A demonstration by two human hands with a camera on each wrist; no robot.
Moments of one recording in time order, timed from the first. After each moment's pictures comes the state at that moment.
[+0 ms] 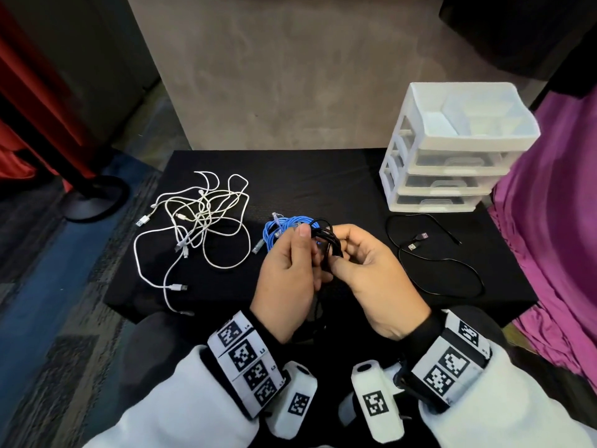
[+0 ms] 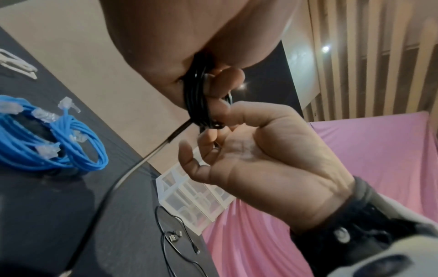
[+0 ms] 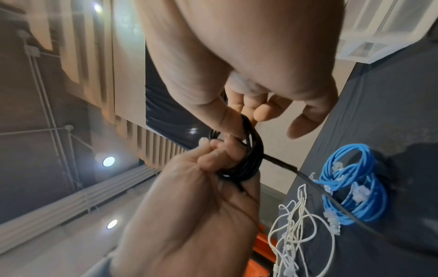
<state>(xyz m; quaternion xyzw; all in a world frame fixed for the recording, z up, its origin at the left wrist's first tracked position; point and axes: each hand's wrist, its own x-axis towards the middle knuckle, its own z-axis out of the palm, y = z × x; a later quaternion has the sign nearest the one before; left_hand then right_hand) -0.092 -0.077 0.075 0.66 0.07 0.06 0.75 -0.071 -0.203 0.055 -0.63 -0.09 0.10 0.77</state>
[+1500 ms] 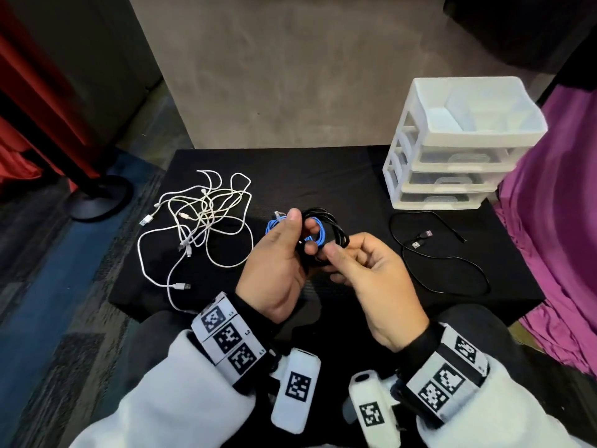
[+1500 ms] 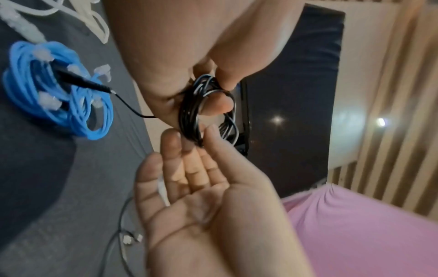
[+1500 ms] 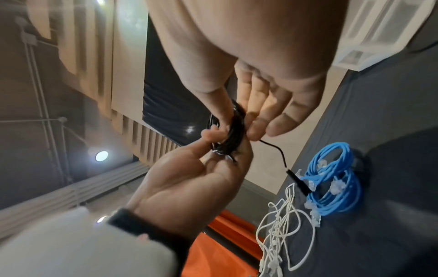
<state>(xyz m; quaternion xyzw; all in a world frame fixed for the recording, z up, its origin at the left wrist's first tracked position) -0.072 -0.061 0.076 0.48 0.11 -0.05 0.87 -0.083 -0.198 0.051 -0.62 0.03 0.05 0.78</state>
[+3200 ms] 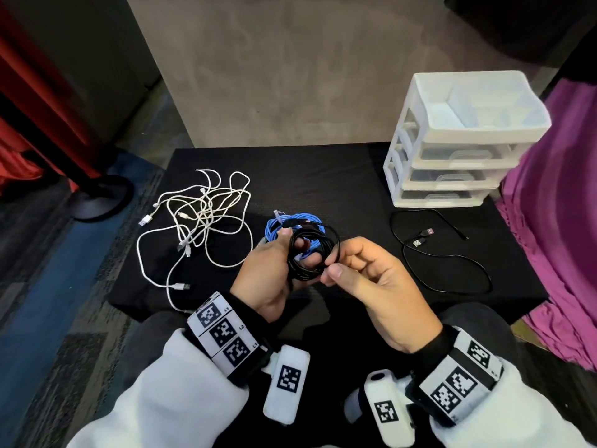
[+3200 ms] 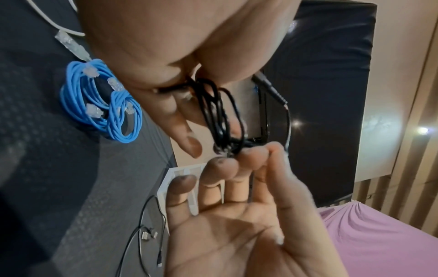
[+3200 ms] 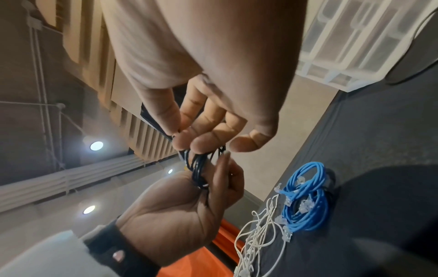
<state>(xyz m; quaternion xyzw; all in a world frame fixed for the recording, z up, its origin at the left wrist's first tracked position) -0.064 -0.050 0.062 0.51 0.27 -0.09 0.81 -0.090 -0.218 0.050 -0.57 -0.13 0.11 0.80</state>
